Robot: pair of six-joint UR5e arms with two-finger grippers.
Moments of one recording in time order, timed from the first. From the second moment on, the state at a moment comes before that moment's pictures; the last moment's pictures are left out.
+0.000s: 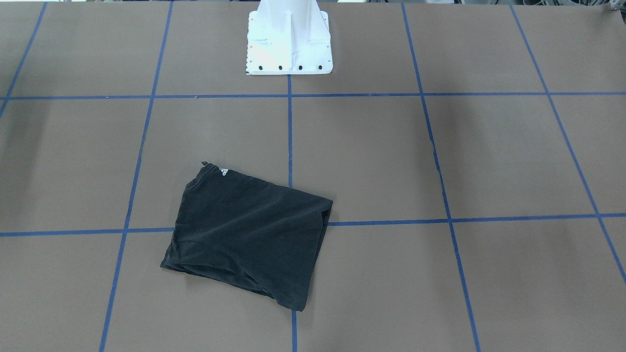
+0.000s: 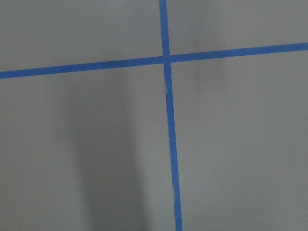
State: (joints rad) left arm -1.55 -1.58 -1.67 -1.48 -2.33 0.13; right arm 1.52 -1.64 1.69 -1.65 2.37 0.11
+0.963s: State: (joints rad) left arm -1.56 -1.60 -1.69 -1.48 -2.28 0.13; right arm 1.55 -1.67 1.75 -1.65 2.30 0.10
